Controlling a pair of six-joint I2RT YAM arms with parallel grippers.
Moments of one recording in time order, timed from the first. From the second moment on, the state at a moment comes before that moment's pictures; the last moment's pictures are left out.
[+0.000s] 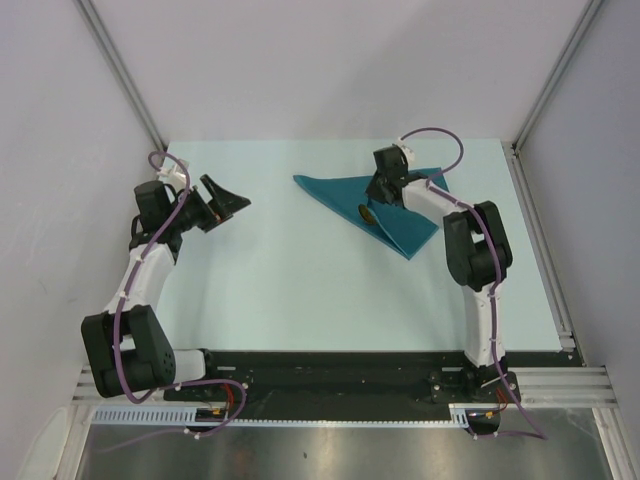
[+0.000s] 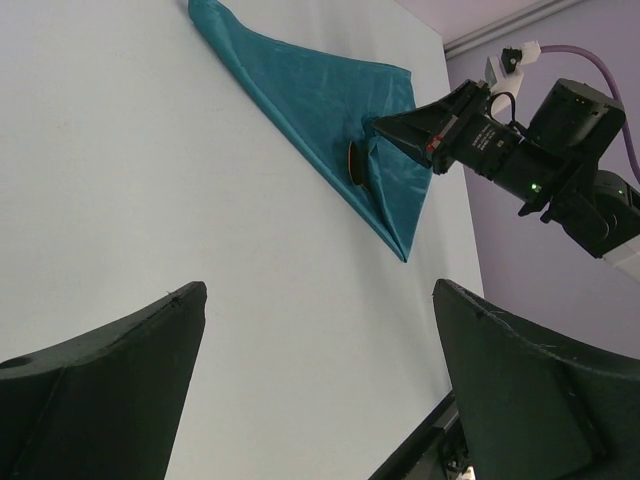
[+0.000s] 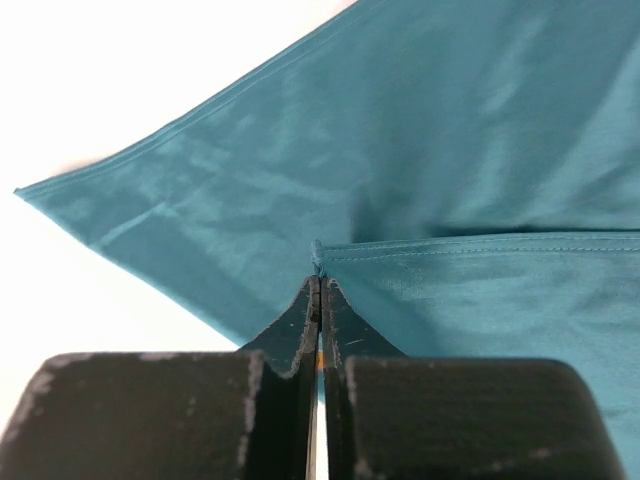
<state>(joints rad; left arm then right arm) 0.20 1.30 0.87 -0.03 0.80 -0.58 0.39 2.13 1.62 -0.24 0.16 0.76</state>
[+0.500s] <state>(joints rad) 0.20 1.30 0.86 -0.03 0.79 -0.58 0.44 2.14 1.62 -0.20 0.11 0.76</state>
